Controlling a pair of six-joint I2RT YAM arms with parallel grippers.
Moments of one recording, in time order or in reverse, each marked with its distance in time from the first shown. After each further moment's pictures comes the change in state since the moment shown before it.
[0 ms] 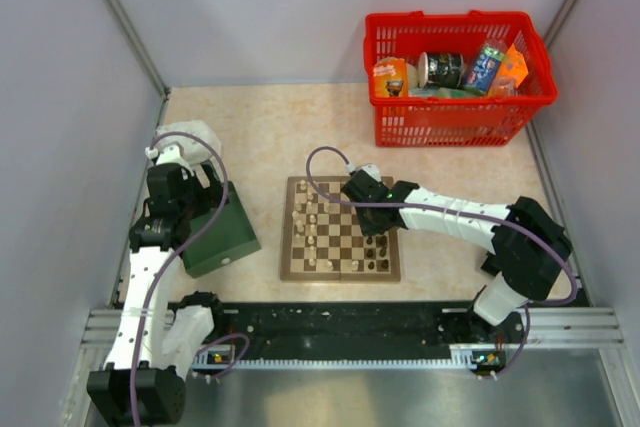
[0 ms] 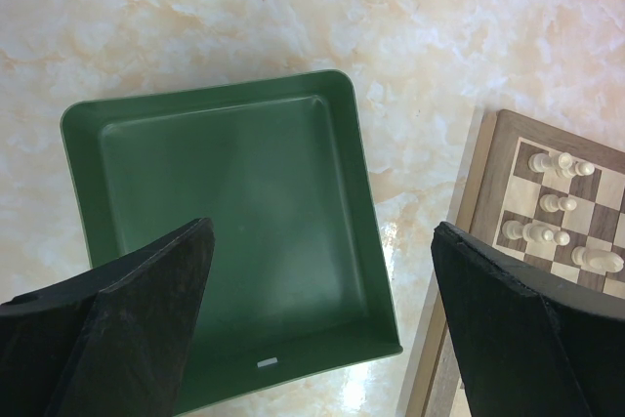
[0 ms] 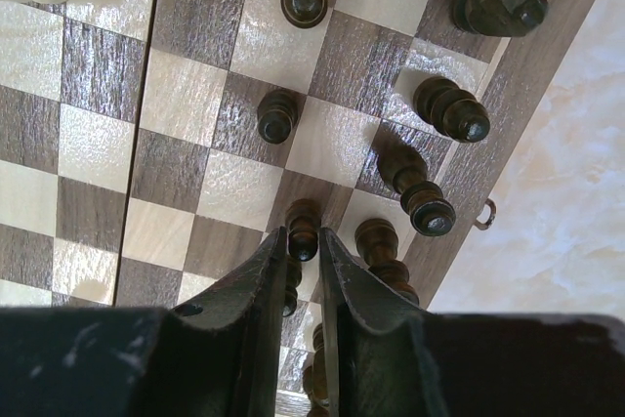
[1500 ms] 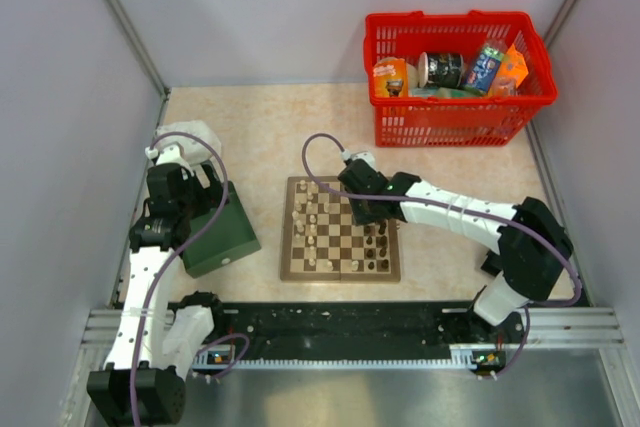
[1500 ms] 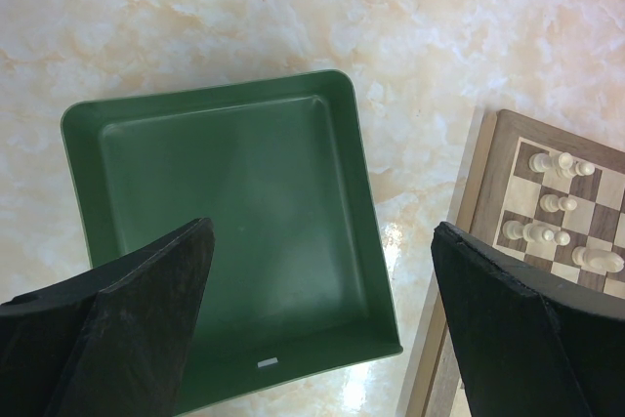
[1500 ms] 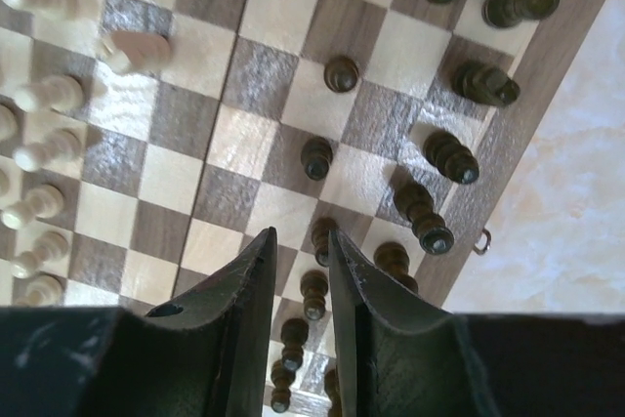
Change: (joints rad) left arm 0.000 0.000 0.000 0.000 0.000 0.000; right arm -0.003 -0.005 0.103 -0.007 0.003 -0.026
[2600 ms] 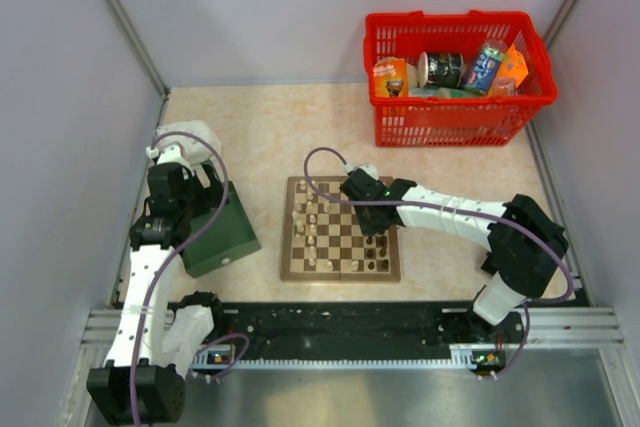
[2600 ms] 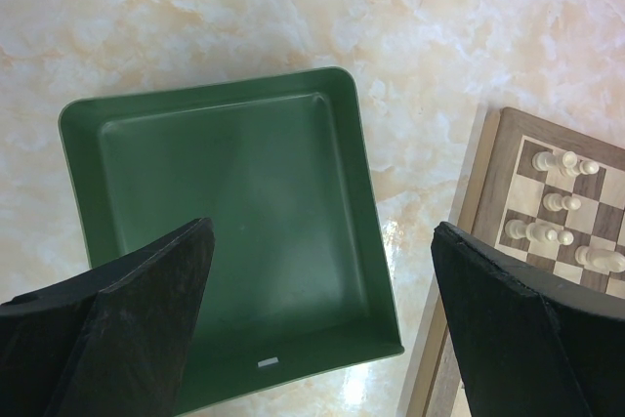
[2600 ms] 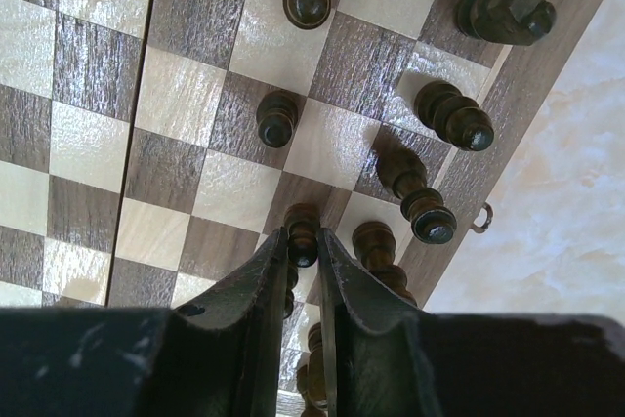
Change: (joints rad) left arm 0.000 0.011 0.000 0.000 0.000 0.000; right arm -0.001 0.028 -0.079 -0.016 -0.010 0.001
